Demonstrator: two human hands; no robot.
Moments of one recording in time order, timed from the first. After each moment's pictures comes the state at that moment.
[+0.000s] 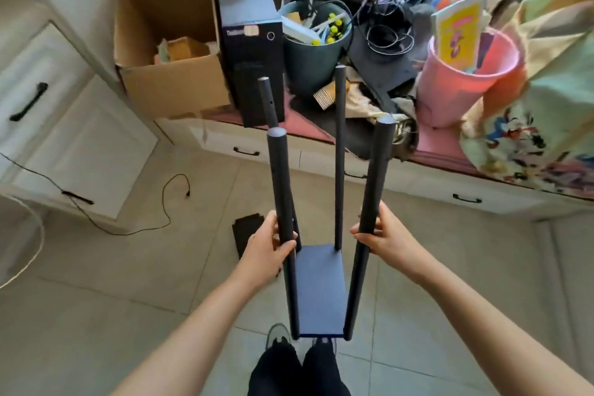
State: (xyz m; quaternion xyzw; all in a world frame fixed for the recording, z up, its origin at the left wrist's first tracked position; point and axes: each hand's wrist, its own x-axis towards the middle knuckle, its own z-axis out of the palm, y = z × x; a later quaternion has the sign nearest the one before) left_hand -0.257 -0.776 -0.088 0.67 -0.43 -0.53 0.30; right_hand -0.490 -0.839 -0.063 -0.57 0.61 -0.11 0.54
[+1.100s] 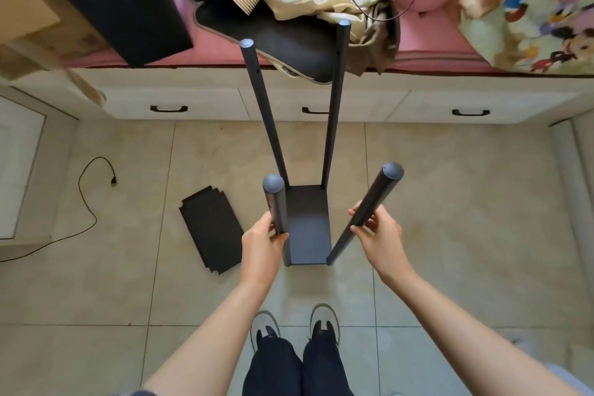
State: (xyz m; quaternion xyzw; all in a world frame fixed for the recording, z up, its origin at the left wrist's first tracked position) left_hand -0.381 -0.819 -0.361 0.73 -0.46 -0.46 0.22; right_hand -0.587 -0.825 -0.372 -0.46 0.71 -0.28 0.46
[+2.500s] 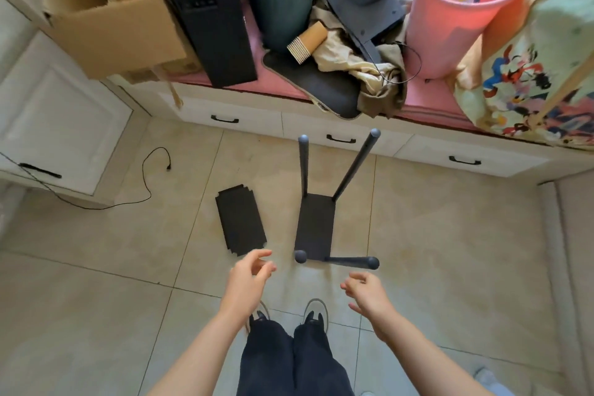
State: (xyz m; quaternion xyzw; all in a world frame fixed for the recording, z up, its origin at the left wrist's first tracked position) left_hand -0.342 -0.685 -0.228 0.77 -0.35 -0.50 0.20; right_hand -0.570 -0.709 -0.245 -0.26 0.75 -0.05 0.60
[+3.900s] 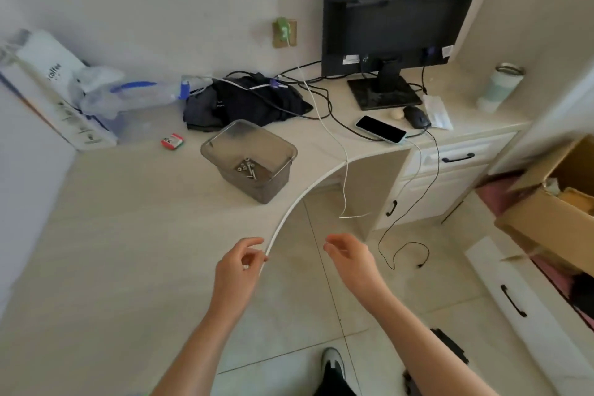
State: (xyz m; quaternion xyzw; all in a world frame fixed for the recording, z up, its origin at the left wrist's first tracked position) left_hand 0.104 -0.262 0.026 0.85 0.01 -0.05 0.52; right_hand 0.066 -0.472 0.040 -0.81 0.24 0.06 0.54
